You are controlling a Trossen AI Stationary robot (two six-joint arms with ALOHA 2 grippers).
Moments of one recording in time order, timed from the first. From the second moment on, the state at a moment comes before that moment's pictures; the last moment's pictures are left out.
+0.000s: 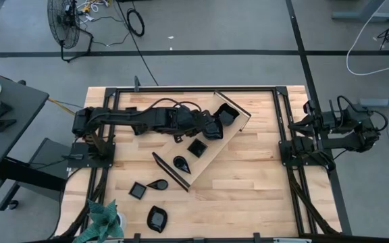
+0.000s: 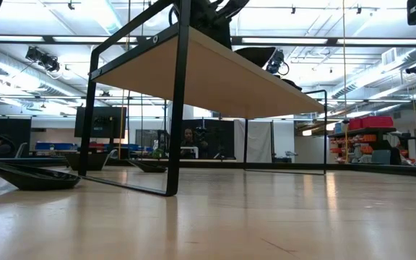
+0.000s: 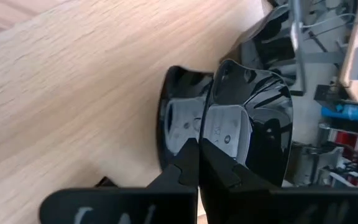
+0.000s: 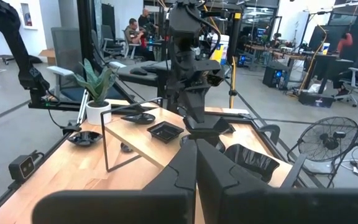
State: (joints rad) left arm 0.02 1.79 1.63 -0.67 -0.30 -1.77; right arm 0.07 0.01 0.77 -0.81 0.04 -0.09
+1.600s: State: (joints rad) left arm 0.02 1.80 1.63 -0.63 -0.29 -1.74; right arm 0.07 0.01 0.77 -0.82 0.04 -0.09
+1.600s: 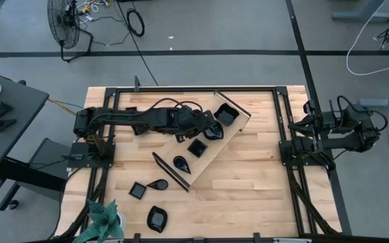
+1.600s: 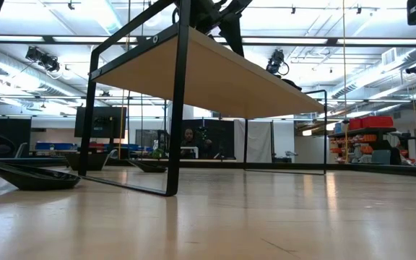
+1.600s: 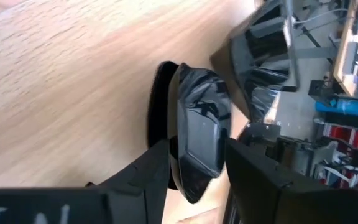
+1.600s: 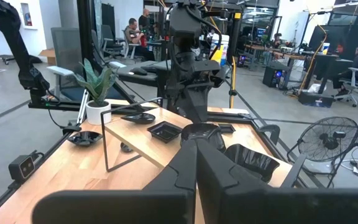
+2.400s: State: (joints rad) left arm 0.08 1.71 1.63 -0.75 -0.39 -1.50; right arm 0.07 0.01 0.77 -0.81 0.04 -0.09
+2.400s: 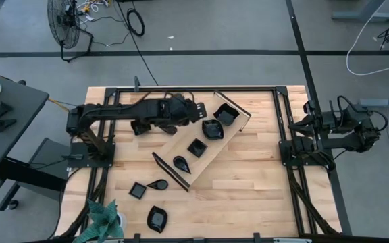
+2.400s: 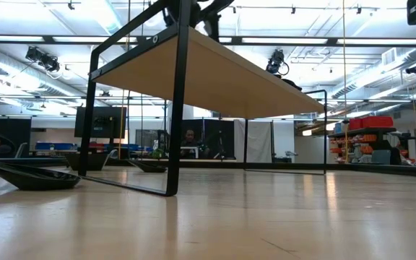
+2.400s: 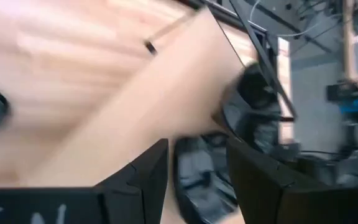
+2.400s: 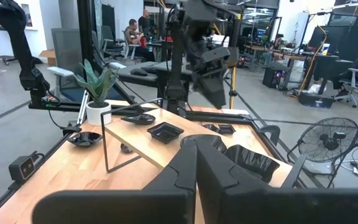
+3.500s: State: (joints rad) left arm 0.58 1.66 1.63 -0.95 0.03 -0.15; right arm 0.07 0.01 0.77 -0.81 0.04 -0.09
